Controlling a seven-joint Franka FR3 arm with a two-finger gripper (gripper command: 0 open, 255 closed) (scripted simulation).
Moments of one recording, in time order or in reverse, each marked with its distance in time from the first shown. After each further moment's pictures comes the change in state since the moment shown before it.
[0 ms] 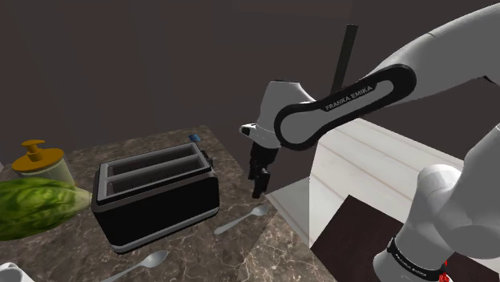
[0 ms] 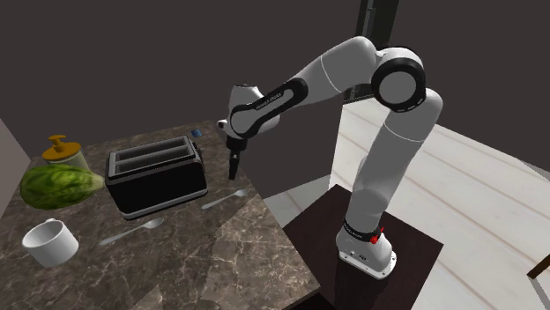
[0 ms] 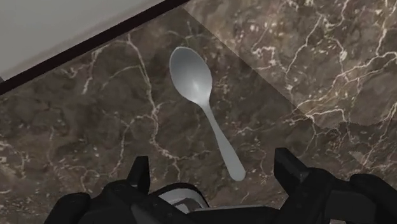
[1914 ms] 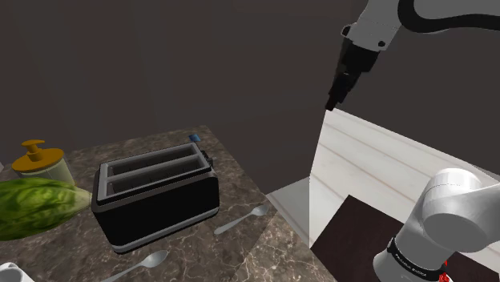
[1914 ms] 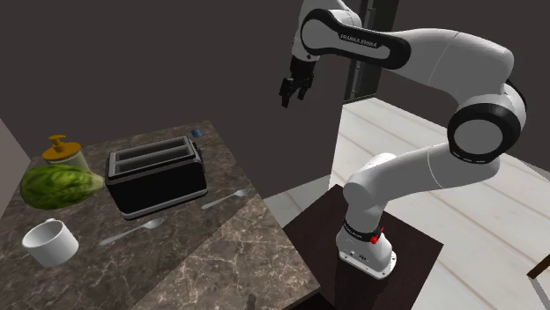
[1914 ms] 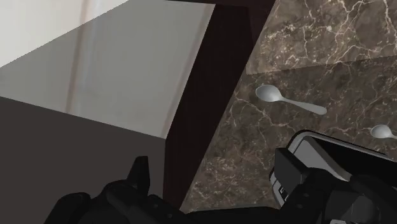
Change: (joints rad) arm -0.350 -0.647 -0.051 0.138 -0.230 -0.694 0.573
